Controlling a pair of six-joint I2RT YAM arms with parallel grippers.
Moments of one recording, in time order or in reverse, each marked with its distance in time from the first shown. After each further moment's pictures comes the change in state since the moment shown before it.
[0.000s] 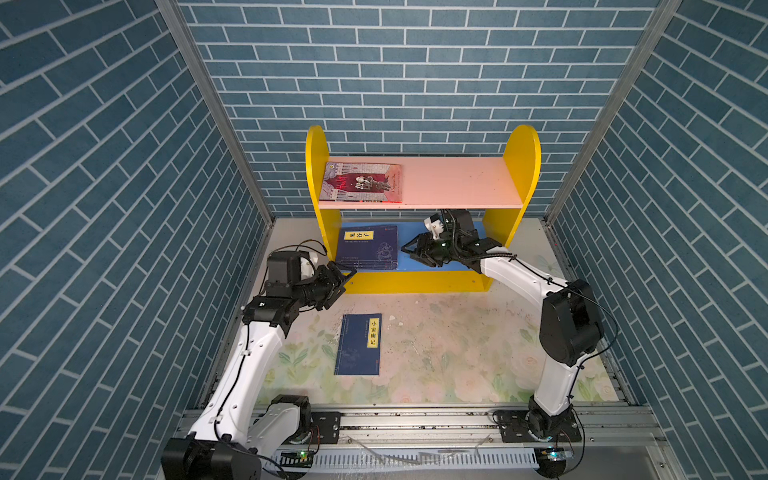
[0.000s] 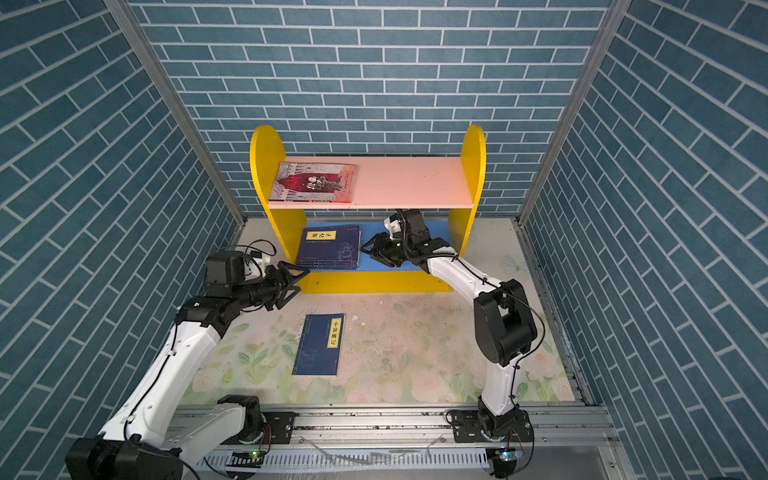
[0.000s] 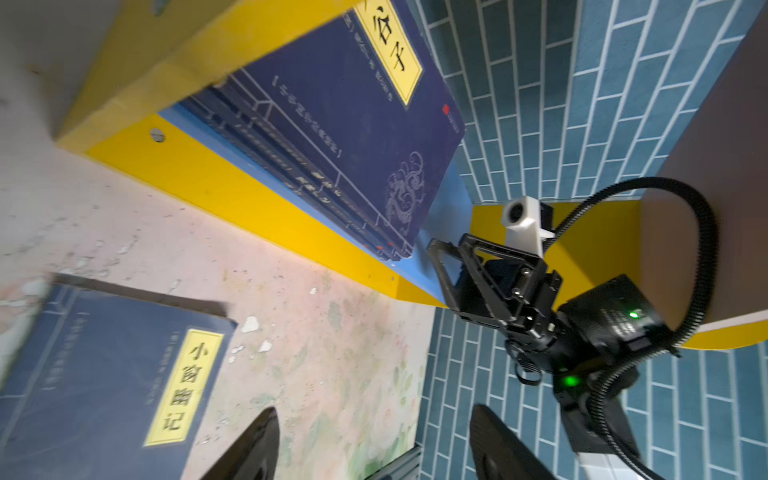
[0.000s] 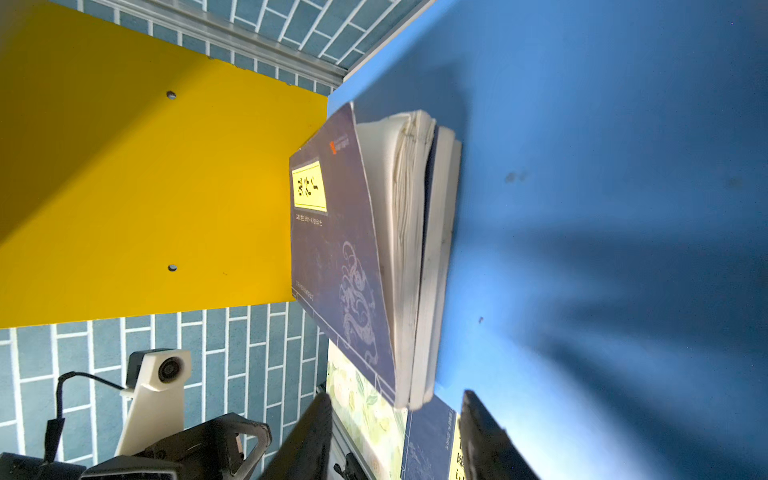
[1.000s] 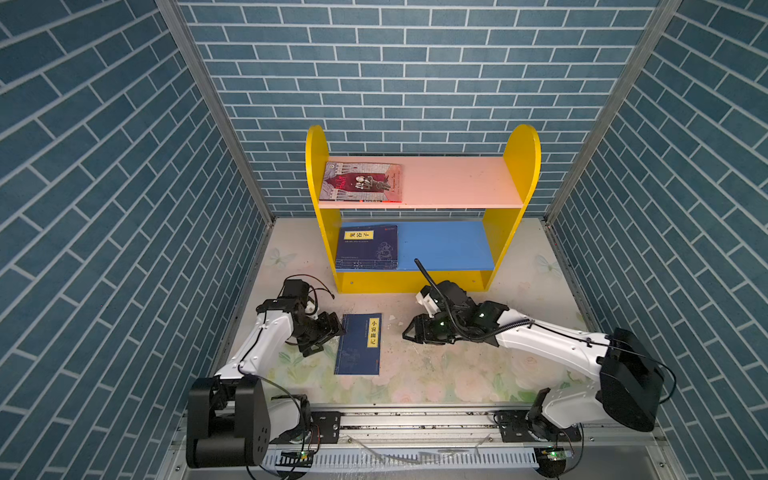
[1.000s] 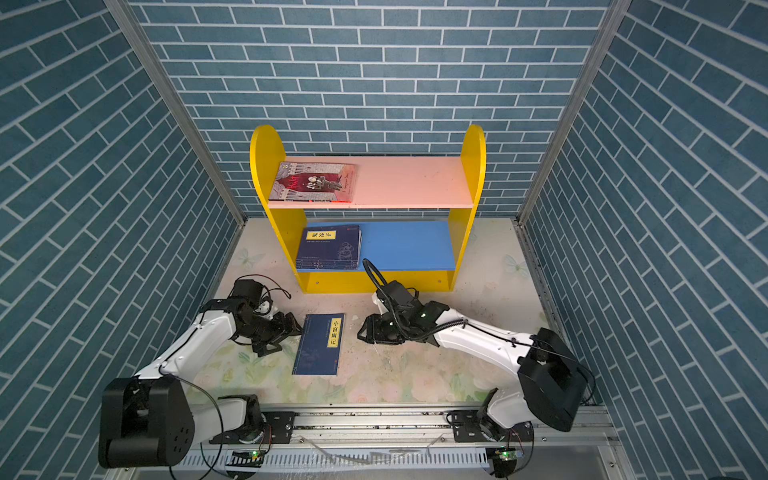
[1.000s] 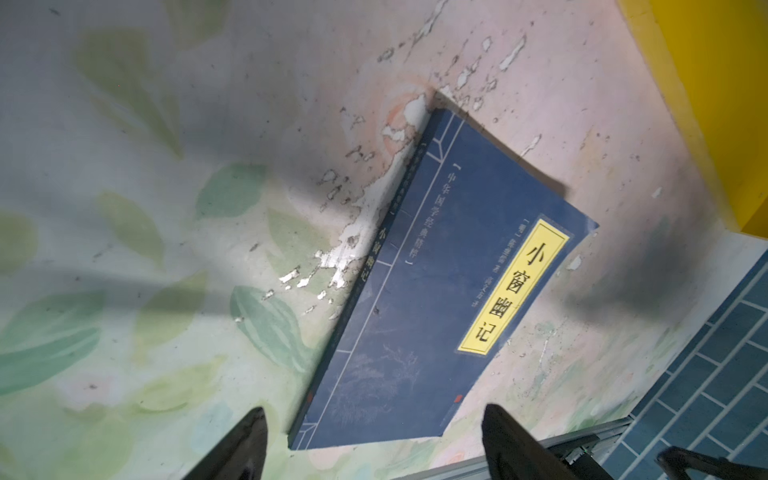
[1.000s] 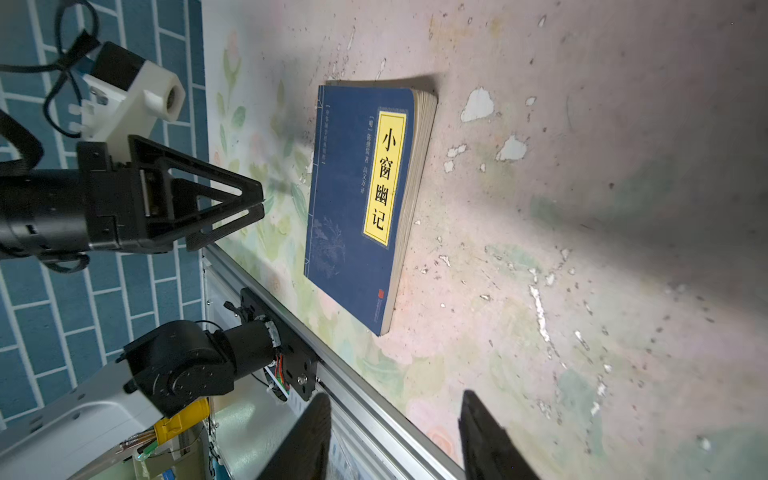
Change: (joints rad) left arm 0.084 0.208 -0.197 -0.355 -0.193 0.497; right arm 0.392 -0.405 -0.571 -0.100 0.231 0.011
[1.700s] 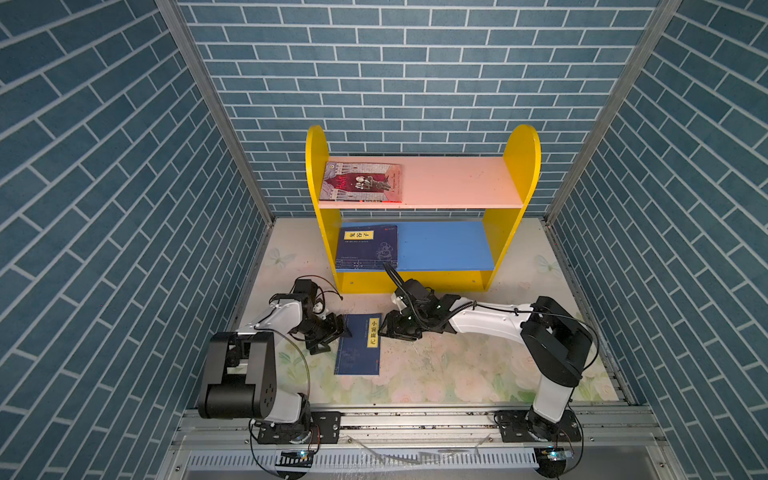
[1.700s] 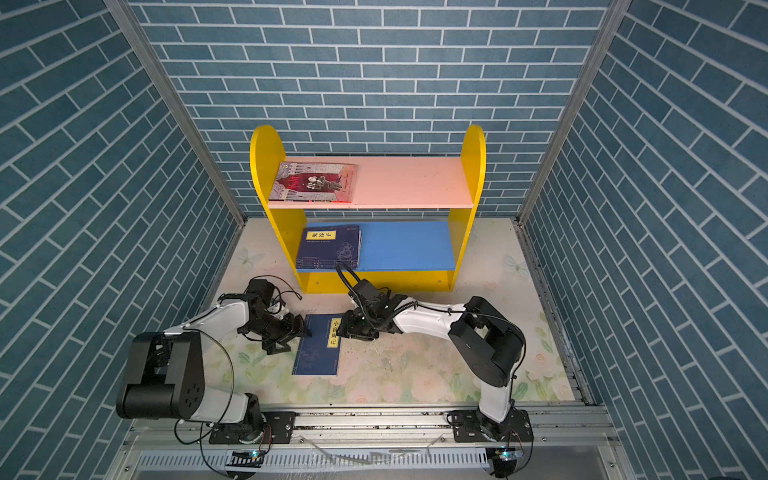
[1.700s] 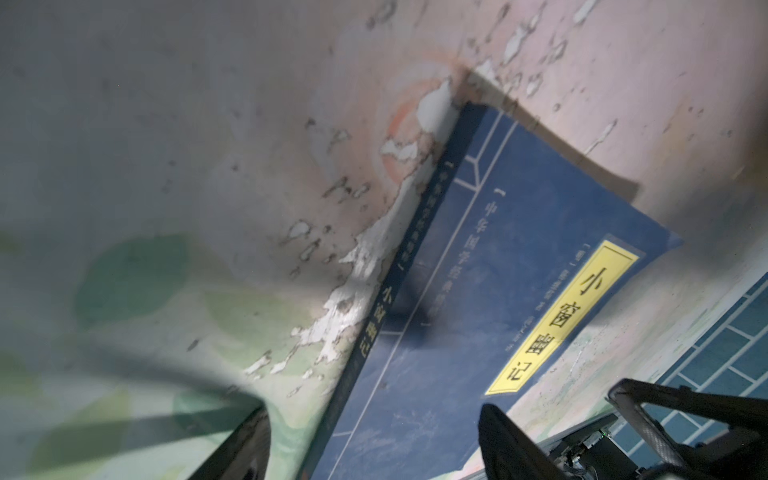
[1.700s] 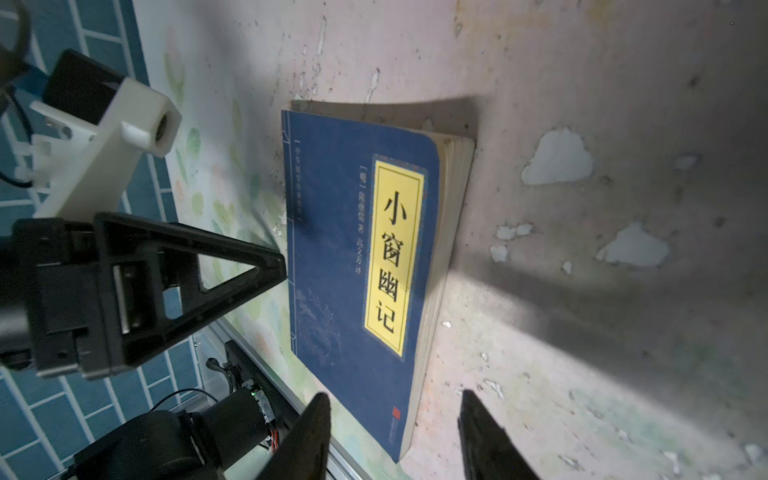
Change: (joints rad) left arm -0.027 0.225 0.000 0.116 0.053 0.070; right arm 0.037 0.388 0.216 0.114 -0.008 0.077
